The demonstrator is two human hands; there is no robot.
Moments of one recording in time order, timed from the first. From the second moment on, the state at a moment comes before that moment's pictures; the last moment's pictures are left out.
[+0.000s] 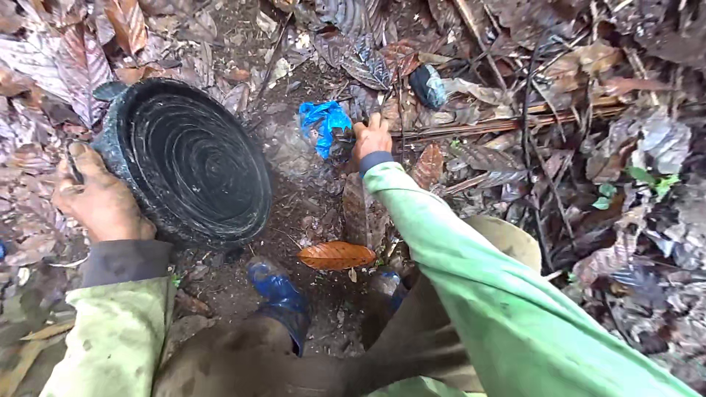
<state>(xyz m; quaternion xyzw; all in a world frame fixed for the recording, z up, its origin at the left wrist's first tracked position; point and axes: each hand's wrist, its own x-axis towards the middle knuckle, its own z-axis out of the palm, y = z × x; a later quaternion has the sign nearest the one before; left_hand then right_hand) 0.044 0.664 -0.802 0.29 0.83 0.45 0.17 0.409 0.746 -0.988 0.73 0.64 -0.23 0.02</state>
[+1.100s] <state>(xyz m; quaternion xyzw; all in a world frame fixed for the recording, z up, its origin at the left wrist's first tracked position) 0.001 0.617 -0.829 0.17 0.82 0.50 0.22 0.176 0.678 -1.035 0.45 0.73 -0.49 -0.16</state>
